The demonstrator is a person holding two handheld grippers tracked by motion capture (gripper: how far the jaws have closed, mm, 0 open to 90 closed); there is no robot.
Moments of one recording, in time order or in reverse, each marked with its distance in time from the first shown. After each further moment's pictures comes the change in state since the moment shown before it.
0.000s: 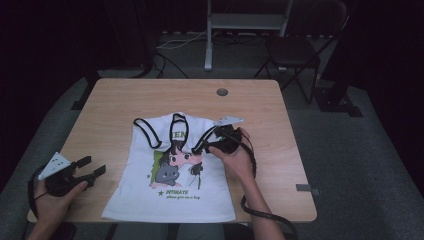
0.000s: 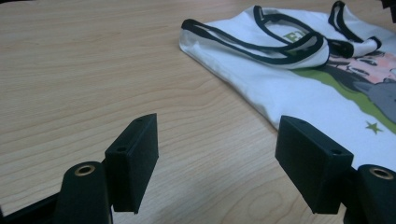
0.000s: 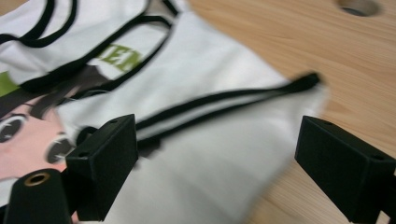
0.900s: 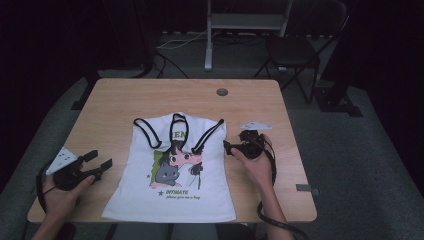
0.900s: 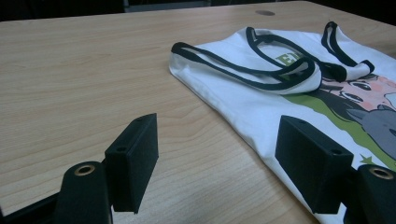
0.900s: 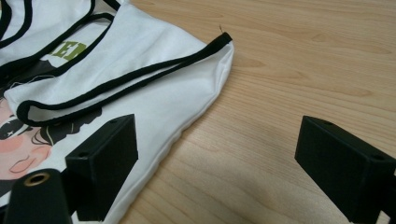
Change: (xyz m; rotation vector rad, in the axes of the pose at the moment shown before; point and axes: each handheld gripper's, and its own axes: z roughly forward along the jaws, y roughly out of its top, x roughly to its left) left arm -0.009 0.011 0.014 -0.028 0.003 0.005; right arm -0.035 -0.029 -0.025 -0.035 -0.046 0.098
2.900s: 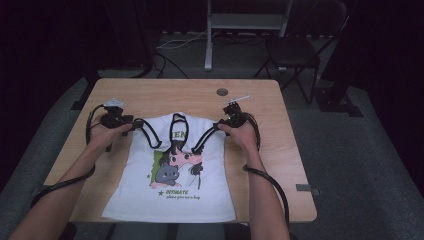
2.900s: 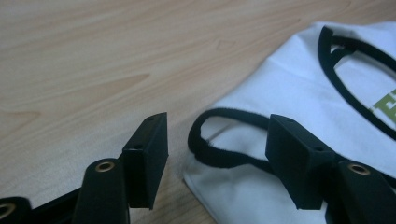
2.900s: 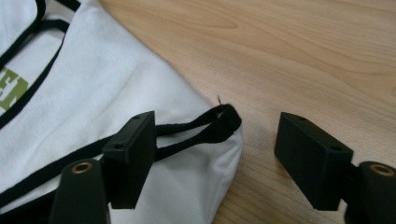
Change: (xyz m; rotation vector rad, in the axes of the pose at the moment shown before) left arm 0.043 0.081 0.175 0.316 -0.094 -0.022; right arm -0.020 0.063 0.094 0.215 0.092 -0.022
